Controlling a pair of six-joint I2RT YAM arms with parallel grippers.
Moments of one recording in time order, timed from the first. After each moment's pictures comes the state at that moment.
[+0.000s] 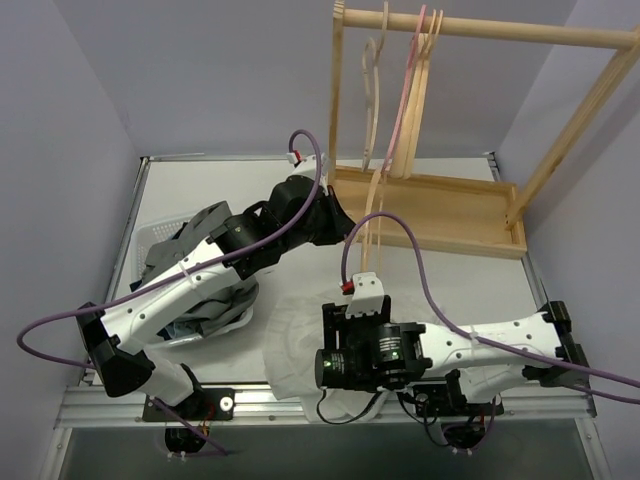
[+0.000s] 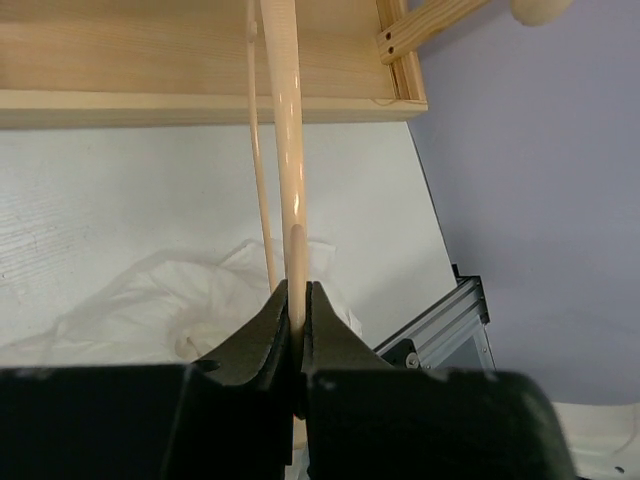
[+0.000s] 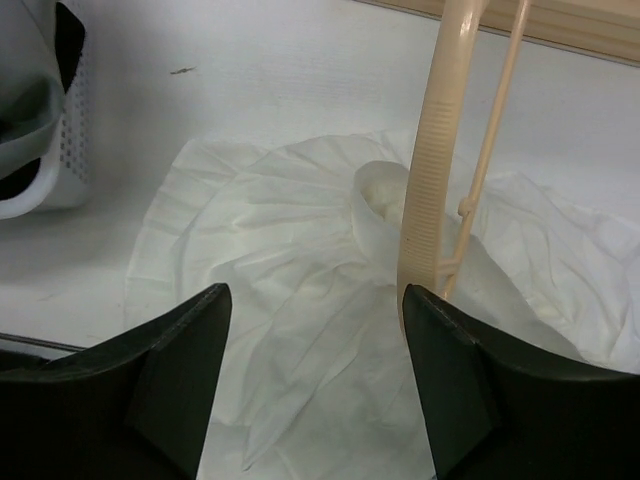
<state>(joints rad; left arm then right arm) -0.95 1.49 1.60 -0.55 -0.17 -0.82 1.60 1.31 1.23 -1.20 1.01 1.32</state>
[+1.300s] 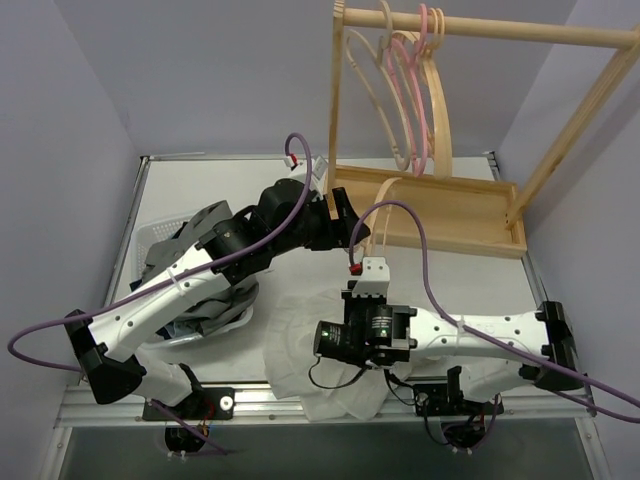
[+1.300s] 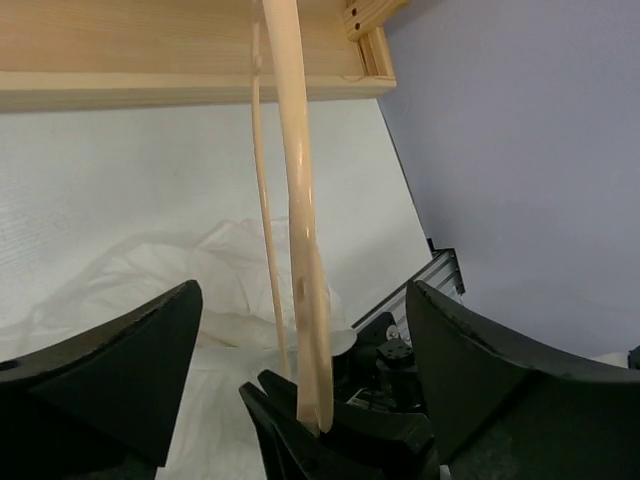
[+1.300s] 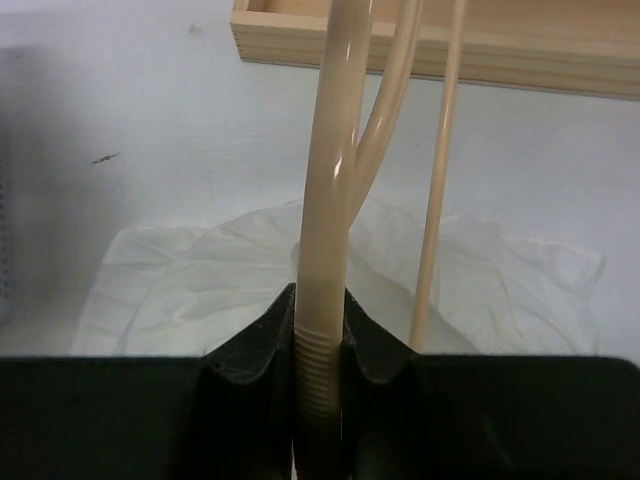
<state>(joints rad) -0.95 1.42 1.55 -0.53 -0.09 -0.82 1.44 1.36 1.14 -1.14 1.12 1.33</state>
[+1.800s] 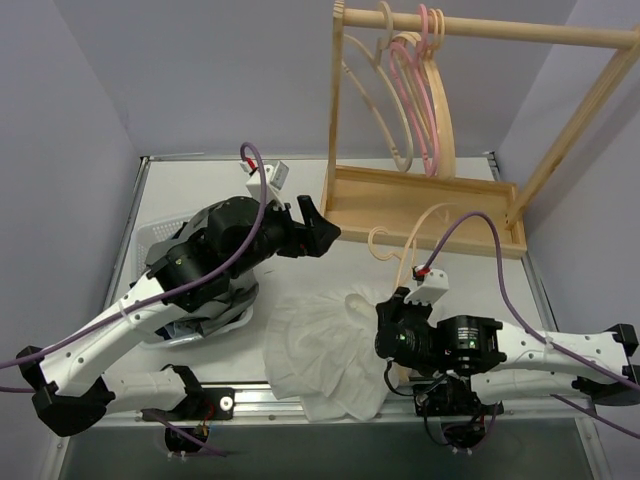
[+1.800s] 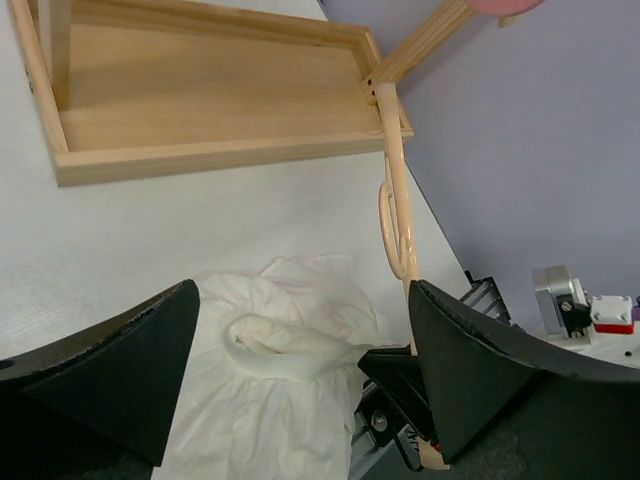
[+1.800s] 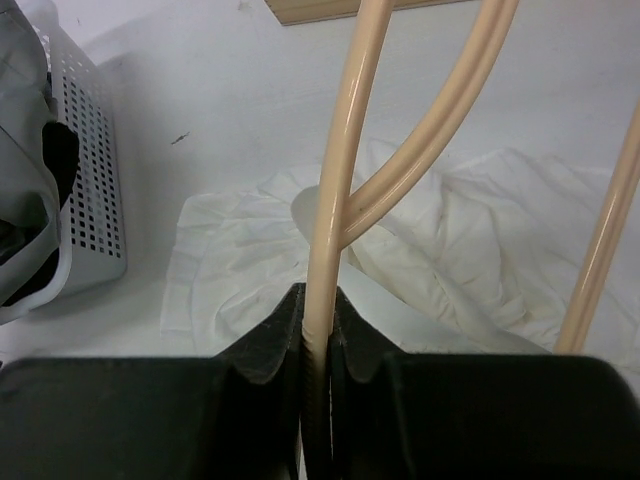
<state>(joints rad) -0.95 1.19 1.39 -0.48 -0.20 -0.68 1.45 0.89 0.88 -0.98 0.97 1.34</state>
